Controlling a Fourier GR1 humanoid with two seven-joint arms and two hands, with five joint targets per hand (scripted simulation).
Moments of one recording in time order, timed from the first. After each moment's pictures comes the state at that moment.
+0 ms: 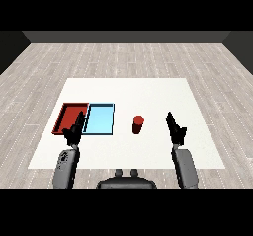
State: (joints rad) left arm -0.01 0.09 0.03 -1.59 0.02 0.00 0.02; right arm -0.03 -0.09 -0.03 -1.54 0.02 -0.01 0.02
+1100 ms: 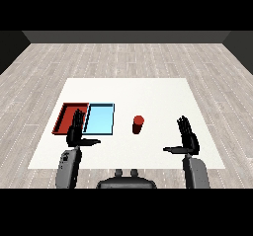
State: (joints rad) left arm -0.01 0.05 0.06 -1.57 0.07 -0.10 -0.45; right arm 0.12 -0.14 -0.15 -1.63 -0.14 0.26 -0.37
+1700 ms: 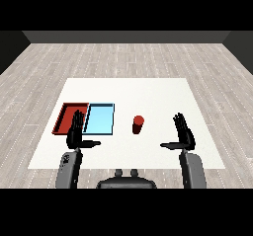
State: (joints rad) left arm 0.02 0.03 0.04 -1.61 0.08 -0.09 -0.46; right arm 0.04 -0.12 -0.14 -1.58 -0.13 0.25 -0.32
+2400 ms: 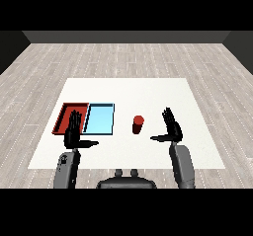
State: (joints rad) left arm 0.02 0.05 0.07 -1.61 0.12 -0.11 -0.47; right arm -0.10 -0.05 -0.09 -1.46 -0.12 0.19 -0.25
